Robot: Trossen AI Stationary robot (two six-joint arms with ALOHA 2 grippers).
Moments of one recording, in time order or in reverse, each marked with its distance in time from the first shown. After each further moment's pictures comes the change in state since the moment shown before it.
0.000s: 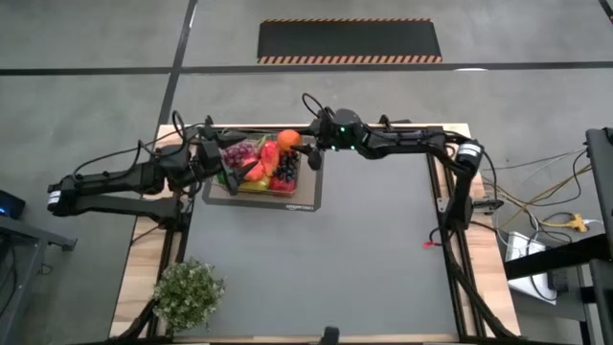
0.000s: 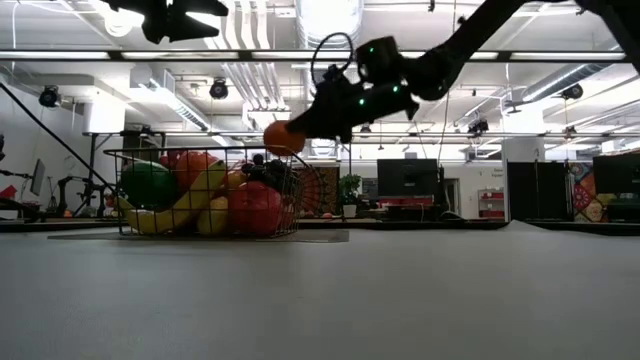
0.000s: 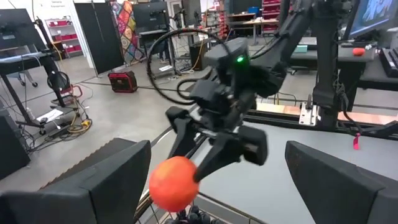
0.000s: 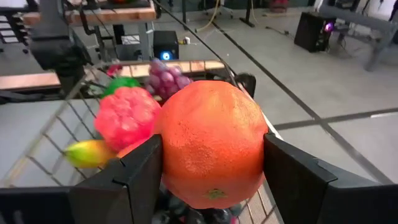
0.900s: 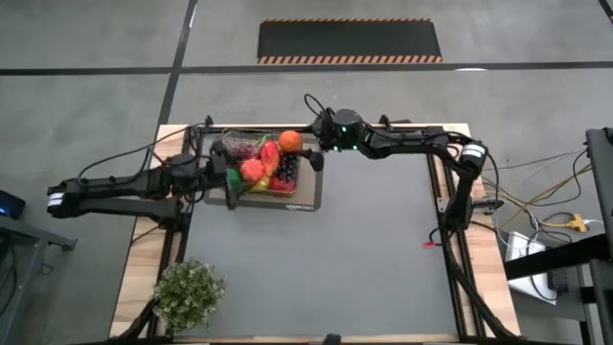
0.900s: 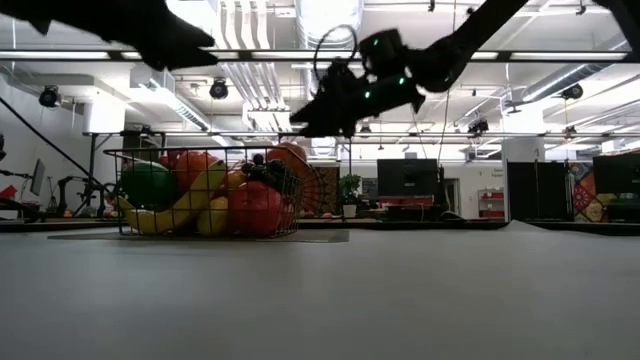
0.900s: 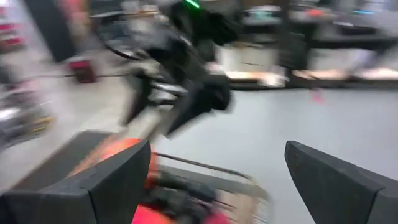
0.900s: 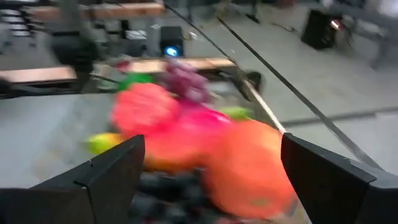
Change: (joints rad) left arm -0.001 -0.046 -0.147 0.003 0.144 0.030; right arm -0.007 -0.015 -0.003 -0.055 -0.008 -0.007
